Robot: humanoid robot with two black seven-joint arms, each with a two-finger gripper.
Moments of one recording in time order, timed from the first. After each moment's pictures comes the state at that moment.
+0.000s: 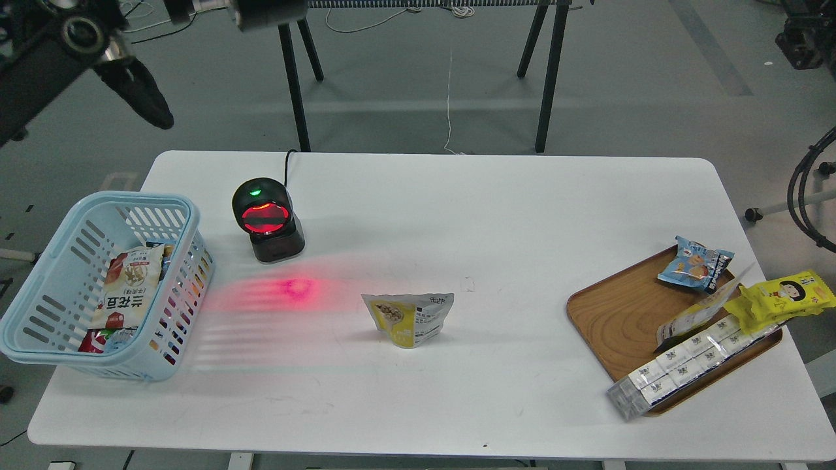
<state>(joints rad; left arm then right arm) -1.23 0.59 -0.65 -1.40 1.22 -0.49 -0.14 1.12 -0.53 0.20 0.22 0.17 0.49 0.49</state>
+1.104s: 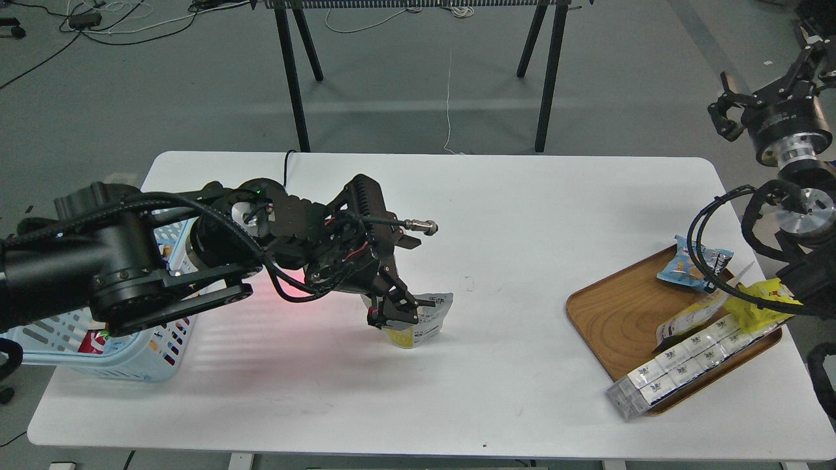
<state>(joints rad) -1.05 0.46 -0.17 -1.50 2.18 -0.49 -0.26 0.94 -0.33 0.64 0.23 0.23 0.49 0.37</state>
